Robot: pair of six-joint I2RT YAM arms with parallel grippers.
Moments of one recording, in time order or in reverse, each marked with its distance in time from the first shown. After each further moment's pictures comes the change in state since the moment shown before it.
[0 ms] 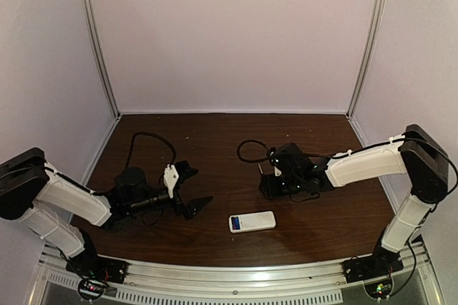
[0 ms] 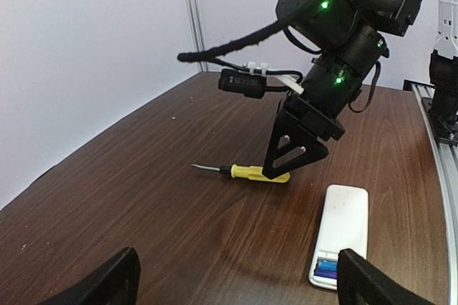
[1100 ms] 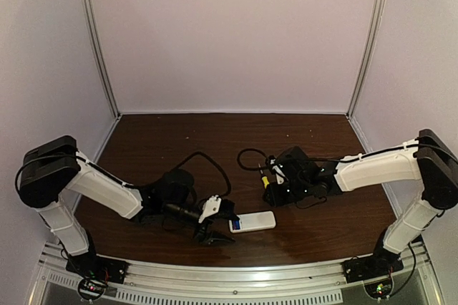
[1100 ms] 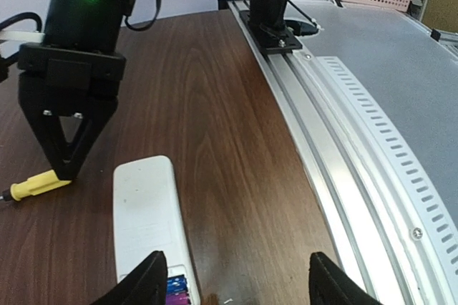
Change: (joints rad) left arm -0.134 0.252 0.294 -0.413 0.479 0.224; right arm 0.045 -0.093 -0.046 -0.090 -0.097 -0.024
